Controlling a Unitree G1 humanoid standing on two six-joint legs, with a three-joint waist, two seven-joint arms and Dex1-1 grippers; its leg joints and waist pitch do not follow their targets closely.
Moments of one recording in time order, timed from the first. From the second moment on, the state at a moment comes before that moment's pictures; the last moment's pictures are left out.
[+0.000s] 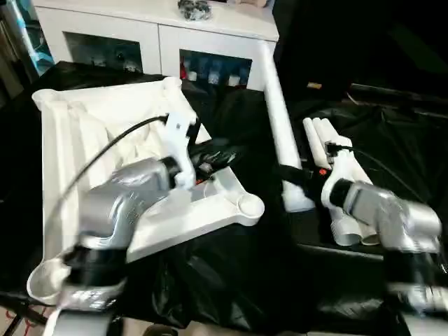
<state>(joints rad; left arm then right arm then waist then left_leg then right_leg) -0.59 0.09 0.07 0.01 -0.53 0.86 -0.57 -0.41 -0.29 -0.19 0.04 0.54 0.93 0.70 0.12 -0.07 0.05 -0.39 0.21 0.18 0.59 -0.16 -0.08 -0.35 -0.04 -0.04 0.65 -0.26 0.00</state>
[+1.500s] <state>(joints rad) -0.76 -0.10 0.26 0.19 -0.63 0.93 -0.20 -0.43 -0.29 0.00 -0.08 0.45 0.79 0.63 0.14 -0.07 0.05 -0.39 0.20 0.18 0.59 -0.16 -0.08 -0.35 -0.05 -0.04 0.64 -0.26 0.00</state>
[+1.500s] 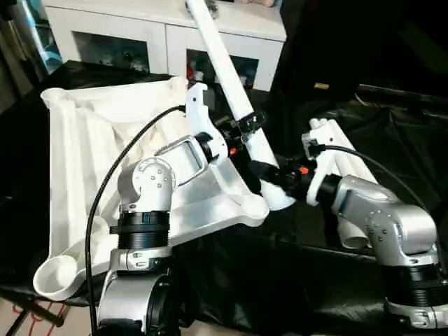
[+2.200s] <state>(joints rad) -0.75 0.16 0.02 0.16 -0.60 0.83 -0.73 -0.45 -0.49 0.03 -0.07 0.57 0.85 0.98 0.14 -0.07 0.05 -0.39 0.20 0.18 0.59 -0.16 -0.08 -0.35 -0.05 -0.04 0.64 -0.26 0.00</state>
